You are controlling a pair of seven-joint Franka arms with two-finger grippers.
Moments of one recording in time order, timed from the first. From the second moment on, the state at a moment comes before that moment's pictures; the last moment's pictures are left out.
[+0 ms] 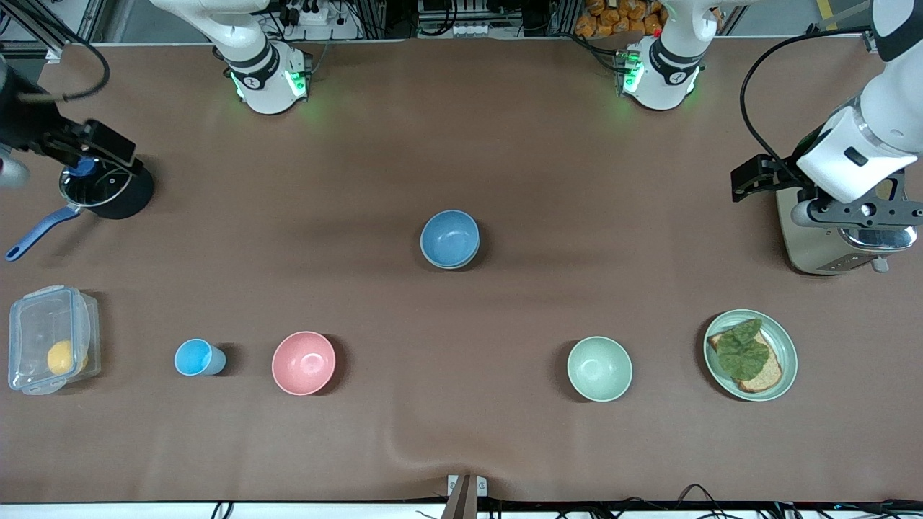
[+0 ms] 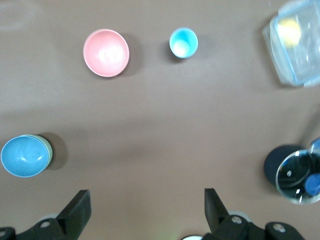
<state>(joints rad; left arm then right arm) -0.03 0.10 -0.14 -1.45 0.02 1.44 -0.12 -0.02 -0.02 0.09 -1.44 0.04 1.42 0.17</state>
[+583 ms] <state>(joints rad) -0.09 0.03 -0.13 -1.44 0.02 1.33 -0.12 -0.02 -0.04 0.08 -1.43 0.02 1.46 0.05</state>
